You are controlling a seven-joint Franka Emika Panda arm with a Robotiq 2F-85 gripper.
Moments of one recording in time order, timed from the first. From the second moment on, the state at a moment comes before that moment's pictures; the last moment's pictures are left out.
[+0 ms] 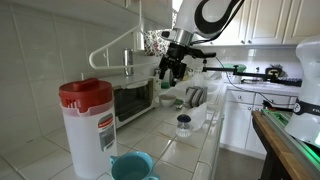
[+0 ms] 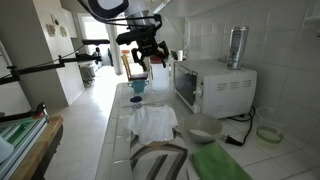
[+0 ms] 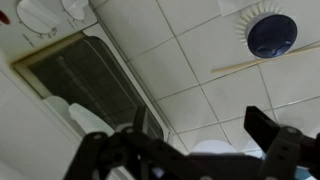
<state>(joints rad) 0.10 0.03 0.02 -2.37 0.09 2.71 -0.89</state>
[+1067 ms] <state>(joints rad) 0.05 0.15 0.03 -2.40 -0.15 2.96 -0.99</state>
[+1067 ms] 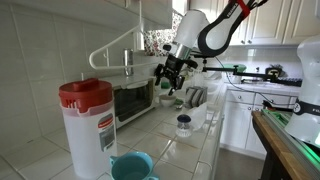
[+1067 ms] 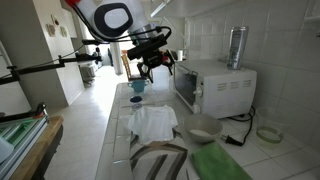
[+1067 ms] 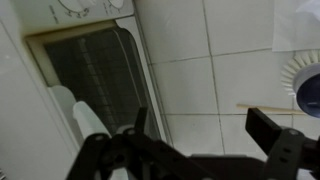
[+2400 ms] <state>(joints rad) 0.08 0.16 -0.18 -2.30 -0.90 3.21 -0.87</state>
